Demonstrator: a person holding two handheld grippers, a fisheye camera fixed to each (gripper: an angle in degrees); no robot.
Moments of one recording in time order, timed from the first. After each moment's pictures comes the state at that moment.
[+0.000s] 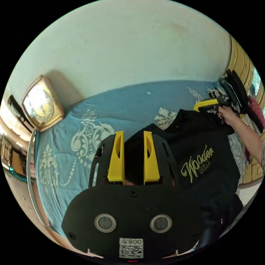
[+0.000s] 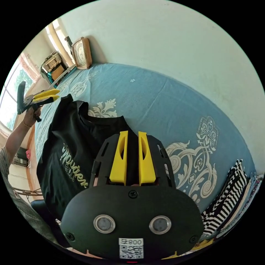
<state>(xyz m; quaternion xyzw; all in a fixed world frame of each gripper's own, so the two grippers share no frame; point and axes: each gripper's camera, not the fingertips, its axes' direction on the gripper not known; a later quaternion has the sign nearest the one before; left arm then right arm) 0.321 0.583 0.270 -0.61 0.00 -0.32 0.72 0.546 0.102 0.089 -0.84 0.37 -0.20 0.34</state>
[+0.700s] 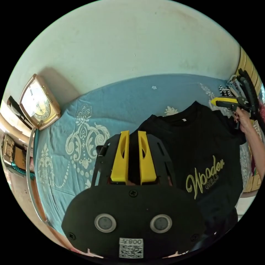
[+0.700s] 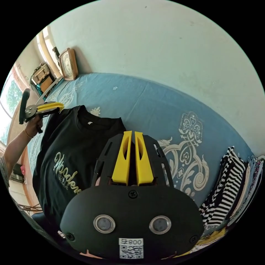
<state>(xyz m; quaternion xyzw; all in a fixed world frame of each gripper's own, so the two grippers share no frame) 0.345 0.605 0.246 -0.61 -0.06 -0.35 0.71 0.469 0.039 0.086 -0.79 0.43 -0.25 0.37</state>
